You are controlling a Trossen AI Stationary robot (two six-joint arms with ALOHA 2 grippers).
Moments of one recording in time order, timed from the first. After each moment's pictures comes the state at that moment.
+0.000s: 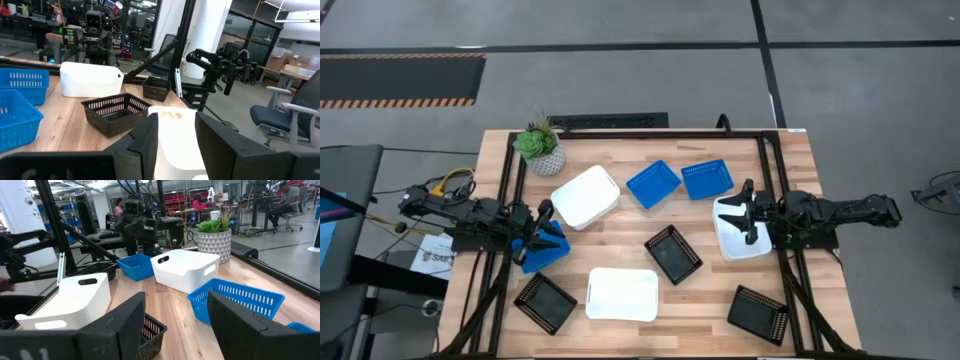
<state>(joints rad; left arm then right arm) -0.27 0.01 0.01 0.04 0.05 -0.23 0.05 0.05 0.00 0.04 0.17 0.13</state>
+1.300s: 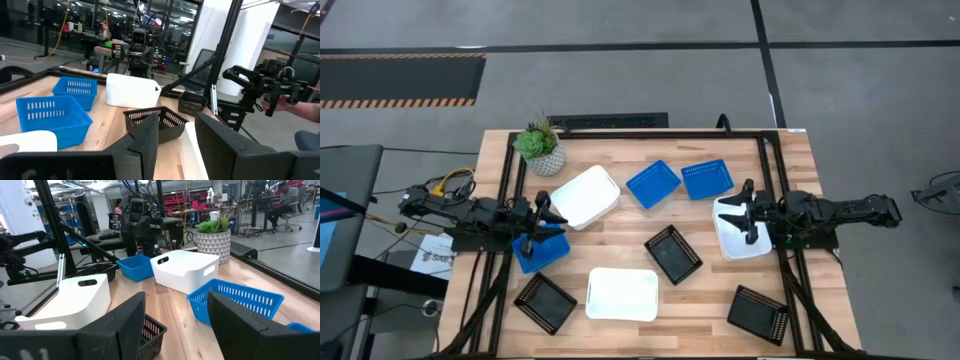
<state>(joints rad) -0.27 0.01 0.01 0.07 -0.16 -0.23 0.06 0.05 0.01 0.06 0.17 0.14</state>
